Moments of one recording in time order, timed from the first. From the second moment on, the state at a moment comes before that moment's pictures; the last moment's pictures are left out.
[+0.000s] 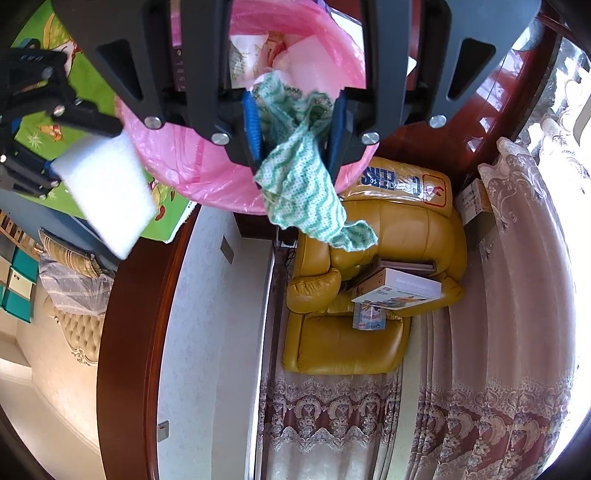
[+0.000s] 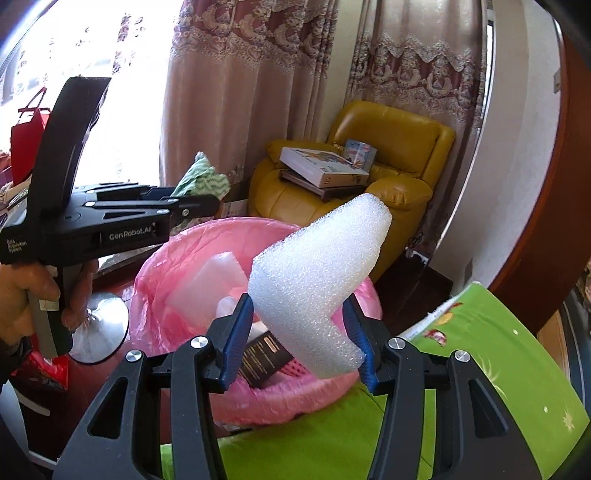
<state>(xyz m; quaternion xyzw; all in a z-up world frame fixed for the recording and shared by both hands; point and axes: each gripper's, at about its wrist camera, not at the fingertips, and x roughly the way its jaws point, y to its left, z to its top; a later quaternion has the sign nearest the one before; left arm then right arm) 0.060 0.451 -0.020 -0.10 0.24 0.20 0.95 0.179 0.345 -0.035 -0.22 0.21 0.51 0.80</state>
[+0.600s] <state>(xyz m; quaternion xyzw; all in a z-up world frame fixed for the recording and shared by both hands) 0.029 0.418 0.002 -0.06 0.18 0.26 0.95 0.174 0.279 -0.008 -0.18 0.20 0.49 0.83</state>
